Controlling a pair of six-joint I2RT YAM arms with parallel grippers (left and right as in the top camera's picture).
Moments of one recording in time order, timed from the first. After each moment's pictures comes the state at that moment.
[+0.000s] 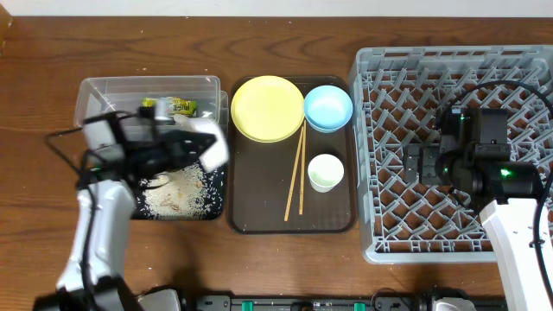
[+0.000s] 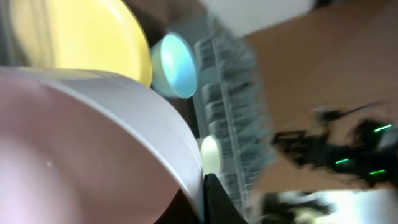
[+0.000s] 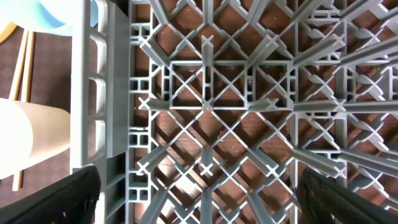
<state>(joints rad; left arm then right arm) 0.24 1.36 0.81 -0.39 1.16 -0.25 0.00 1.19 1.02 -0.91 -0.05 0.03</state>
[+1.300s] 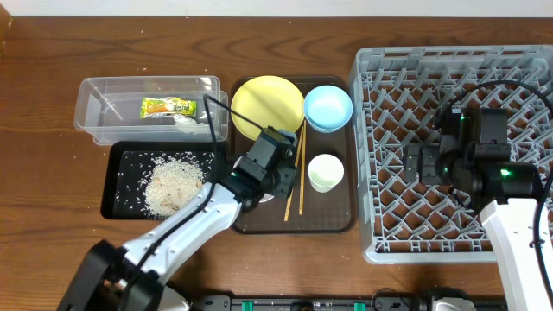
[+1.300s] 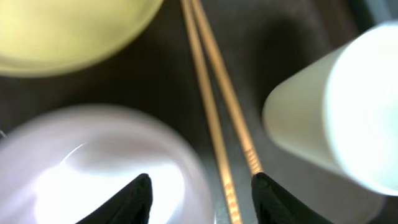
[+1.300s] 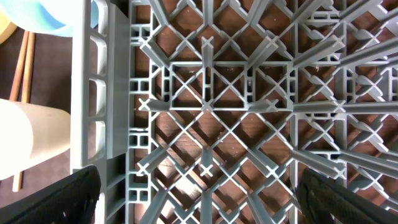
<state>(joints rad) -0.62 1.48 0.84 -0.35 0.04 -0.27 0.00 1.19 1.02 -0.91 -0.05 0.03</state>
